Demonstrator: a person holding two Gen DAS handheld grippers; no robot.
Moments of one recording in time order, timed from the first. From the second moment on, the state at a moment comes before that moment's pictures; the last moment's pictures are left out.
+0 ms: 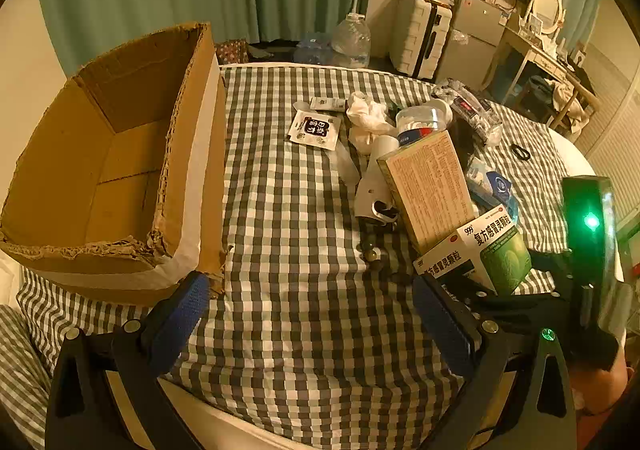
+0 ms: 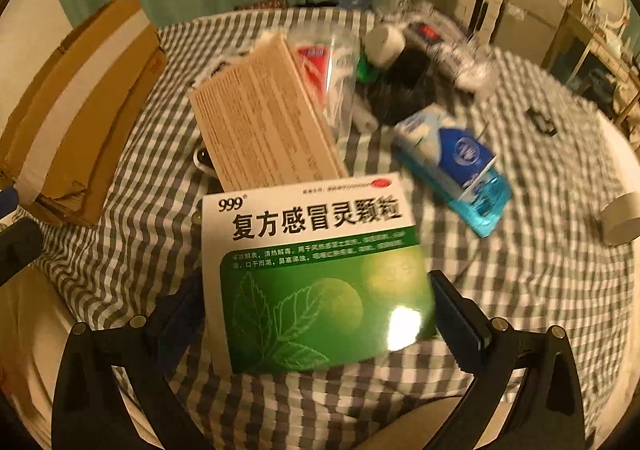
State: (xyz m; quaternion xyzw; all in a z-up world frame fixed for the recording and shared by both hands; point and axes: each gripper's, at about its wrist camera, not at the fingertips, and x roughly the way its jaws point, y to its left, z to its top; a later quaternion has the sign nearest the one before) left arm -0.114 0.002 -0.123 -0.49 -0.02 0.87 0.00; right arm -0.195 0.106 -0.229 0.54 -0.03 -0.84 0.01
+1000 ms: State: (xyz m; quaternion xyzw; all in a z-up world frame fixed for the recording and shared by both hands) left arm -0.216 0.124 -0.191 -0.51 -0.01 0.85 0.12; right arm -0.151 0.202 -0.169 0.41 -0.08 -0.90 -0.13
